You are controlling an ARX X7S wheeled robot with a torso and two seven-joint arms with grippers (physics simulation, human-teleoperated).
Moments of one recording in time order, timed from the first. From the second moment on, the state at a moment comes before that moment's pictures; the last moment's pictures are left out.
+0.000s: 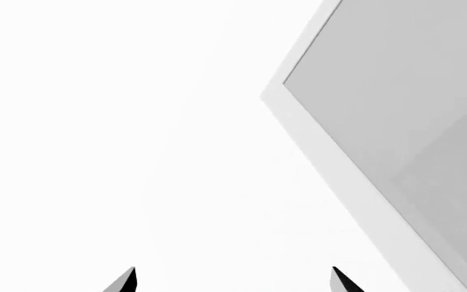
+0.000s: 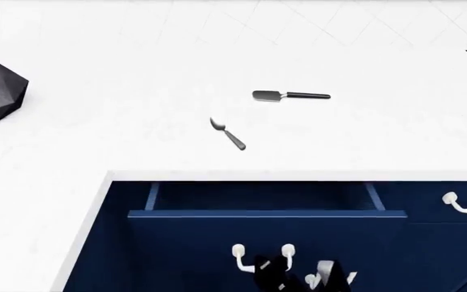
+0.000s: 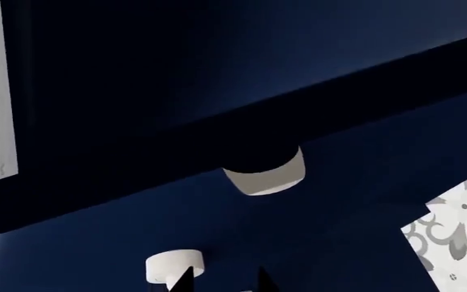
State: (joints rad) left arm 0.79 -0.73 -2.17 1.05 -1.02 -0.53 -0.14; right arm 0.82 0.53 -1.96 -0.12 2.61 -0.98 -0.14
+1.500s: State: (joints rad) left arm 0.79 -0.72 -2.12 1.05 -1.00 -0.50 -0.15; right arm -0.47 0.67 -0.70 -0.35 1.59 -1.03 0.06
